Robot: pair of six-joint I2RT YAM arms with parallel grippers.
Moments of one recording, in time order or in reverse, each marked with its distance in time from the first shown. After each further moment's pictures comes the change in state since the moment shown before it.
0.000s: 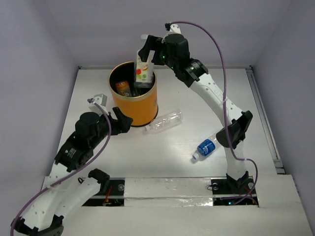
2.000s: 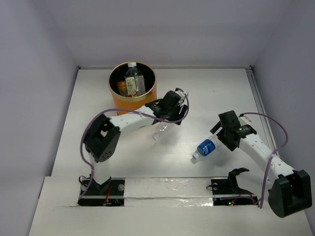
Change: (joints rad) left arm -0.349 1.274 0.422 0.401 -0.008 0.348; right arm -0.374 -1.070 -1.730 -0.302 0.210 0.542
